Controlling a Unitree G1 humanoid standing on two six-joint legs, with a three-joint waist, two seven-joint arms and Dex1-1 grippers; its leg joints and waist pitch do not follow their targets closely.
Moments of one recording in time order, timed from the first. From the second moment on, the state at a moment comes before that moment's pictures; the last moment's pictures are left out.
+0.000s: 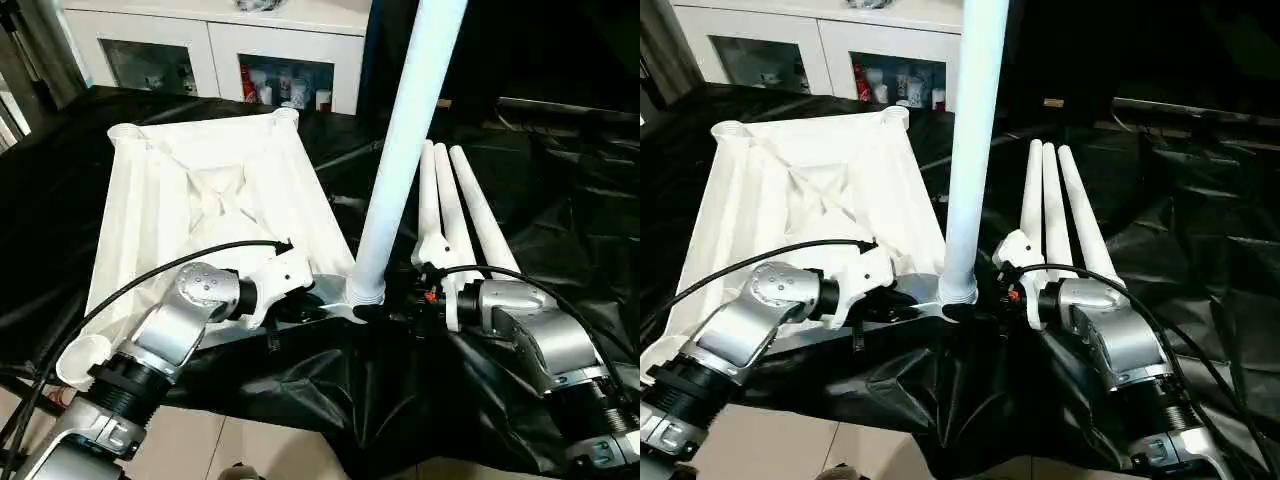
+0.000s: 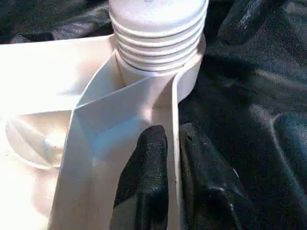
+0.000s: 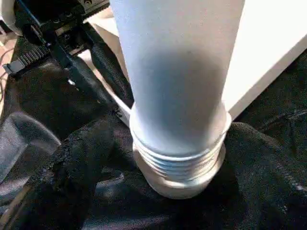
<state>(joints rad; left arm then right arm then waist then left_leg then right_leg) -0.49 0.43 -0.37 0.25 0.02 0.30 -1.04 -0.40 -0.40 0.16 0.24 0.19 0.40 1.04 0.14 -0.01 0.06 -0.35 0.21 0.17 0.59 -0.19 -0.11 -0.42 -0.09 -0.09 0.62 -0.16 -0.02</state>
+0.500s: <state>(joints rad) -0.47 0.46 -0.37 0.24 0.02 0.31 -1.05 -0.40 -0.40 0.17 0.24 0.19 0.40 1.04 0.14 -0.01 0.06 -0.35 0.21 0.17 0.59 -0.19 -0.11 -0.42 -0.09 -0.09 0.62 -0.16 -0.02</state>
